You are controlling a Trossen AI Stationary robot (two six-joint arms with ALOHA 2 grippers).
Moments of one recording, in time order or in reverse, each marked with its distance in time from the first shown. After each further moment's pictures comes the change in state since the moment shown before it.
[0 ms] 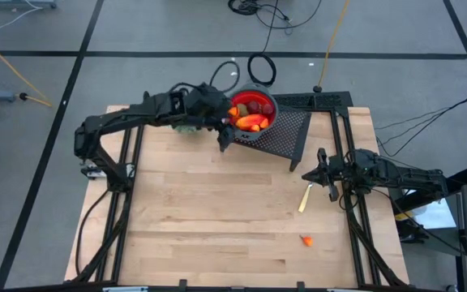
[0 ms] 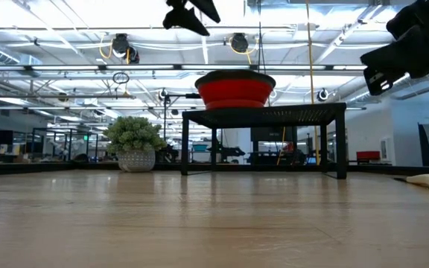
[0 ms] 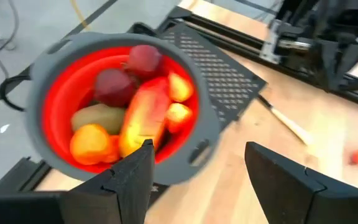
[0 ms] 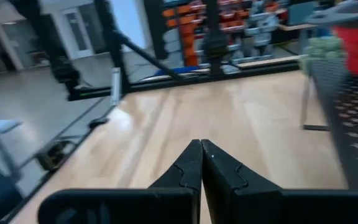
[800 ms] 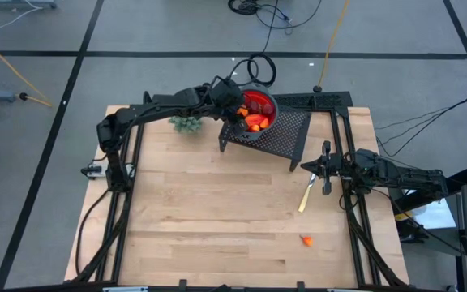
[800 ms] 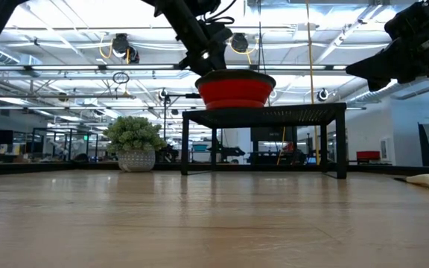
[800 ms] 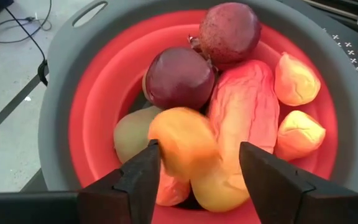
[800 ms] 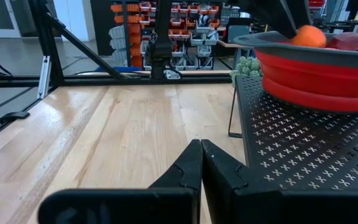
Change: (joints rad) left arm 0.150 0.222 0.001 0.107 -0.011 0.136; right arm -0.001 0.000 0.000 -0.006 0.227 -0.177
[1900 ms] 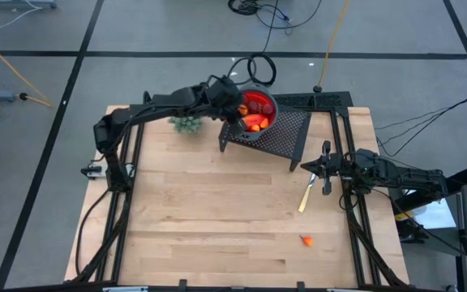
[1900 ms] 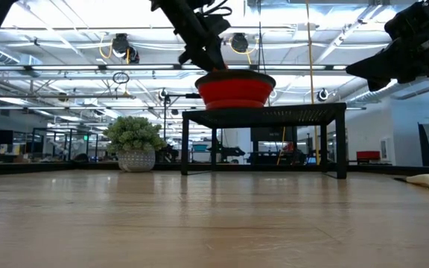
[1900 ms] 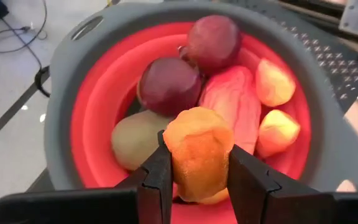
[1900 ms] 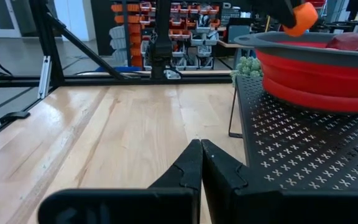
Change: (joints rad) left arm -0.008 -0.031 0.000 -0.004 0.015 0.021; right arm 0.000 0.000 0.000 0.000 0.001 0.000
